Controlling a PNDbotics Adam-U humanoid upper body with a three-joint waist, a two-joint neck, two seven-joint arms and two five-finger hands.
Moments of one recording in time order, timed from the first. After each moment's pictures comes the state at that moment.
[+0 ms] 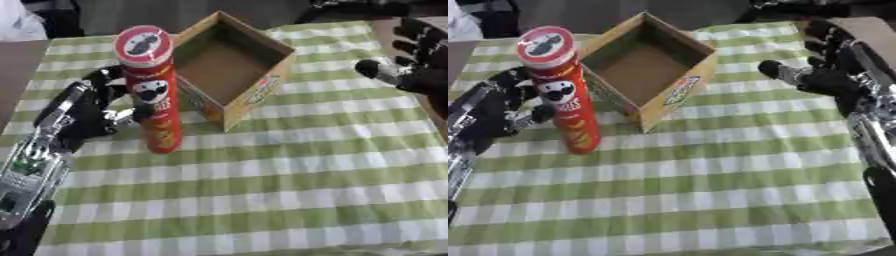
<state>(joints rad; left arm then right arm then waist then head) -0.41 0.37 -0.18 -1.71 0.11 0.27 -0.12 -0.40 -0.53 0.06 -1.77 -0.33 0.36 -0.14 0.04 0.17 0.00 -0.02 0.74</state>
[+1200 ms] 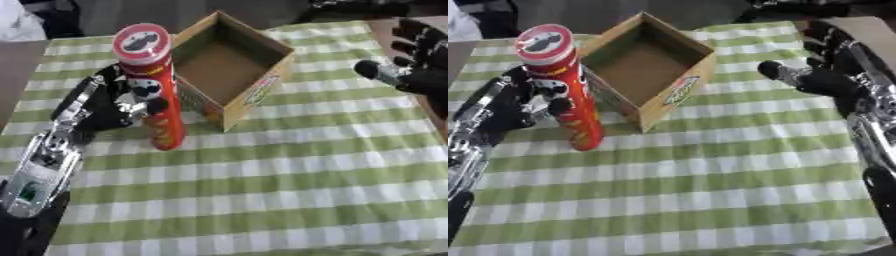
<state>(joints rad) -0.47 0.32 -0.21 -1.64 0.06 0.28 -0.11 -0.40 -0.53 0.06 -1.76 -0.33 0.36 -0.14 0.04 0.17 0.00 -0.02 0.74</state>
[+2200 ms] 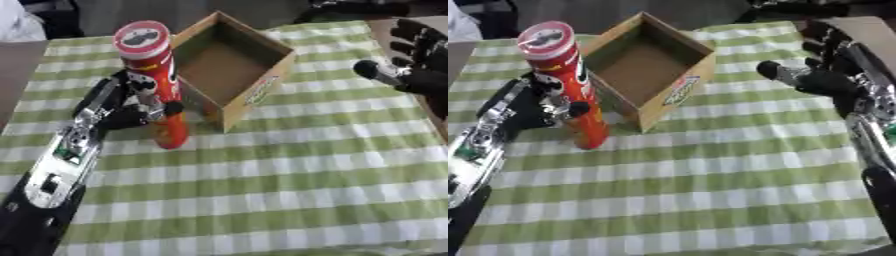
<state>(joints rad) -0.53 0.28 -0.24 -1.54 -0.03 0.30 -0.07 -0.40 -0.53 0.06 -1.76 -0.33 0.36 -0.14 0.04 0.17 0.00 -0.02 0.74</state>
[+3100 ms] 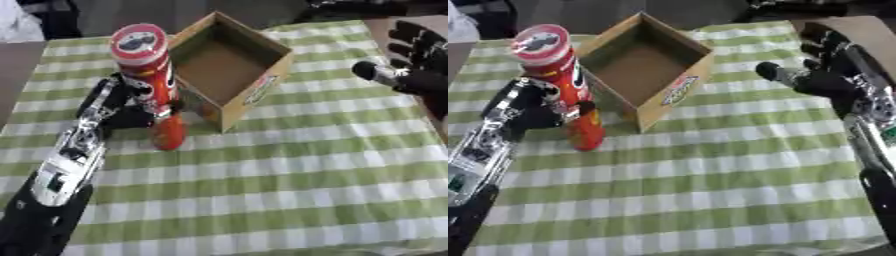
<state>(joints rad) -0.52 0.27 -0.24 -1.58 0.10 0.35 0.06 -0.40 -0.52 0.06 -1.76 -0.33 0.36 -0.14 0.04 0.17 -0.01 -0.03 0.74</state>
